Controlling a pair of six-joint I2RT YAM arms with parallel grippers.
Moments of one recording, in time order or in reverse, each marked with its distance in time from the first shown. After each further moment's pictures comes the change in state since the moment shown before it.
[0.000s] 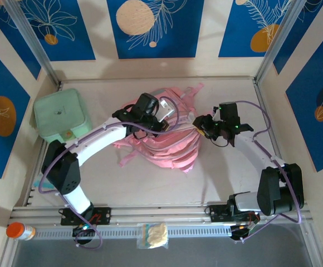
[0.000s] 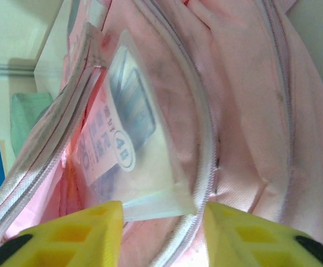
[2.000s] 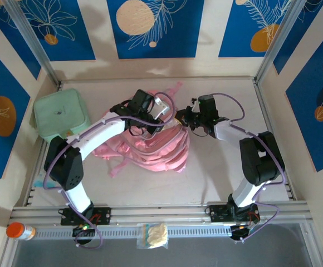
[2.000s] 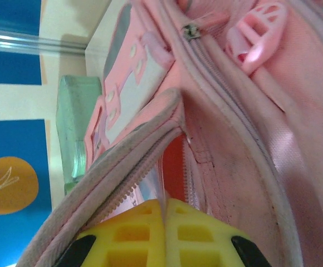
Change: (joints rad) left arm 0.065 0.062 0.062 -0.097 0.114 -0.048; right arm 0.180 0.342 0.117 0.432 -0.059 0.157
